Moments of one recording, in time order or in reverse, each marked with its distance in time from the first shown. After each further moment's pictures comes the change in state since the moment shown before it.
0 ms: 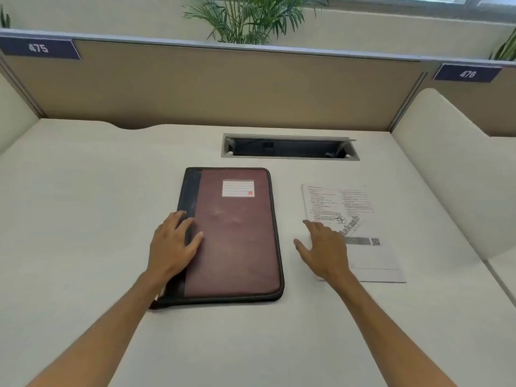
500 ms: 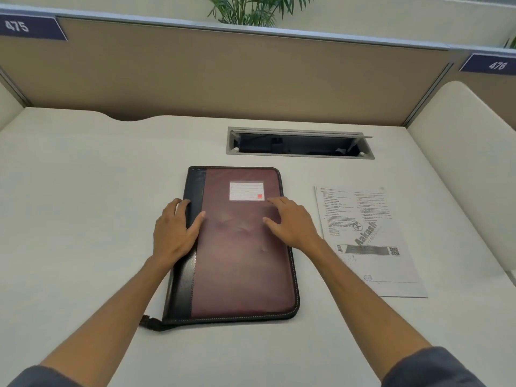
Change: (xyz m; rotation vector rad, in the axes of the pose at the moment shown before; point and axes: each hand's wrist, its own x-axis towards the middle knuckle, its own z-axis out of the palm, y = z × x) left_hand 0.063 -0.026 0.020 -0.116 0.021 -0.161; right_hand 0.096 -0.079 0.011 0.183 -0.127 -0.210
